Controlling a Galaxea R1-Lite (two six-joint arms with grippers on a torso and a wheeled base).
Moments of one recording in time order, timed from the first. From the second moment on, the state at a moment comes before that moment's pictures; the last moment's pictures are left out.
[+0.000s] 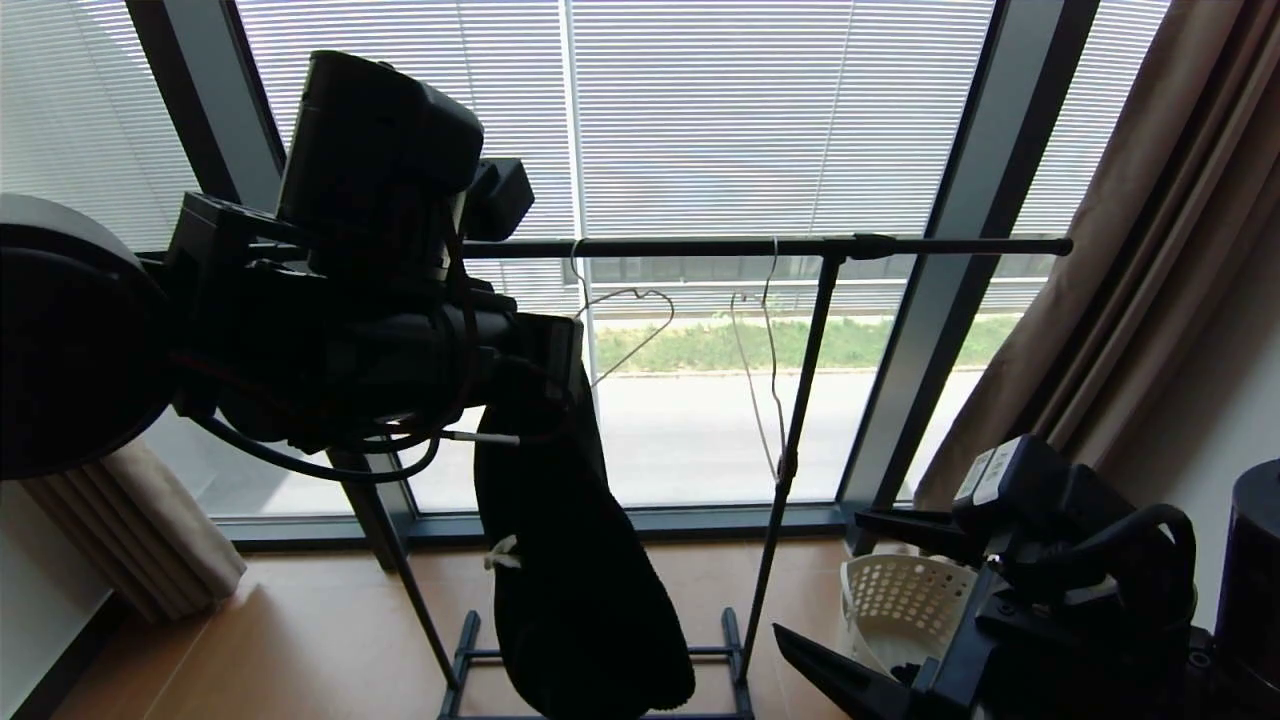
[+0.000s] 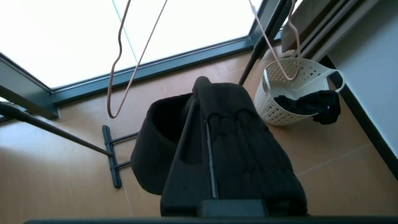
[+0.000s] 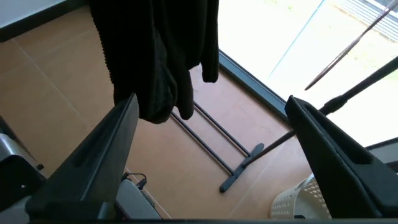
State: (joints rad) left arm -0.71 1.67 -1.36 0.20 0.31 -0.19; right arm 0.92 1.37 -0.54 -0.42 -0.18 -0.02
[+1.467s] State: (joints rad) left arm -0.75 1.64 -1.29 0.19 0.31 -0.19; right arm 0.83 1.82 -0.63 -0.61 -0.18 0.03
